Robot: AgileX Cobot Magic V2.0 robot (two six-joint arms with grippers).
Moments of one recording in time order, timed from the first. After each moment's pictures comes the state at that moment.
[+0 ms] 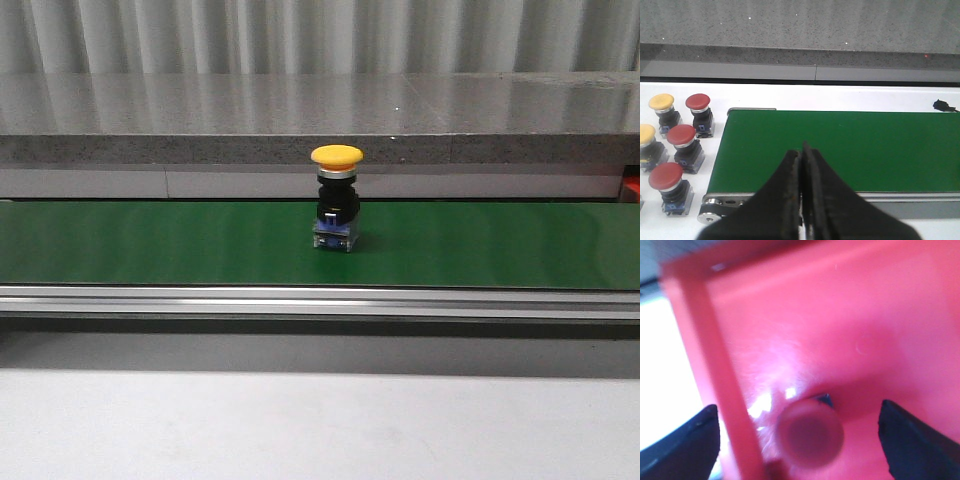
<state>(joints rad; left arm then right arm) -0.04 0.43 -0.48 -0.16 0.46 0.09 -0.43 1.96 -1.56 0.11 0.68 -0.05</state>
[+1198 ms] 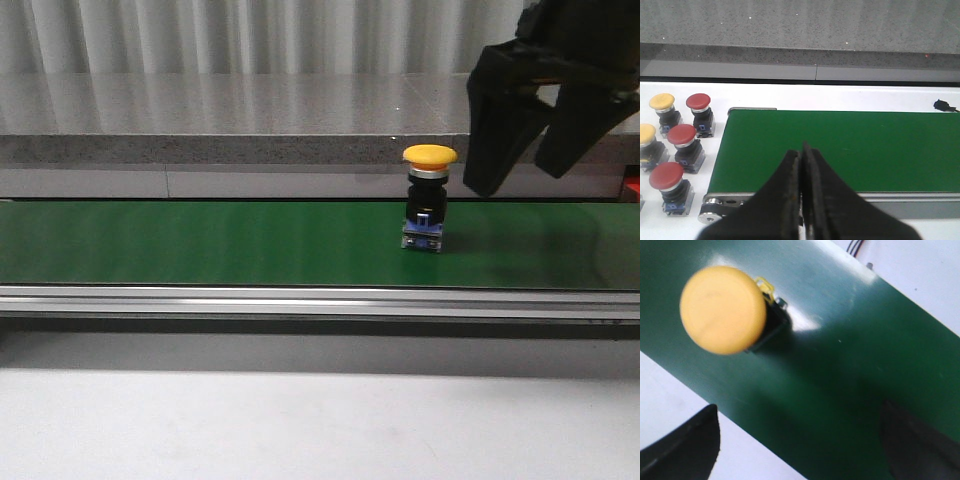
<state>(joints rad) -0.04 0.43 -0.48 -0.16 0.46 0.09 0.28 1.62 -1.27 0.16 0.92 -0.32</state>
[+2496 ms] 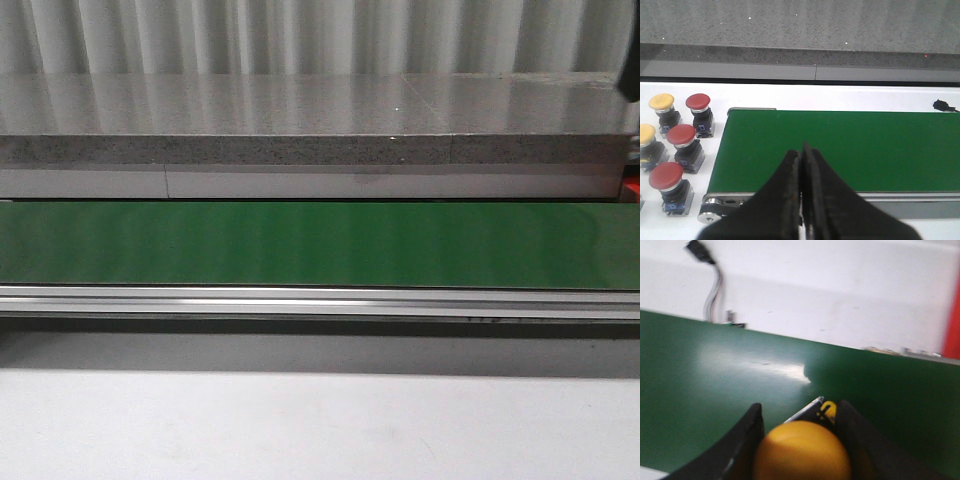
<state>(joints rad) -0.04 0.43 -0.48 -0.16 0.46 0.09 -0.12 1.51 -1.29 0.21 0.90 -0.21</state>
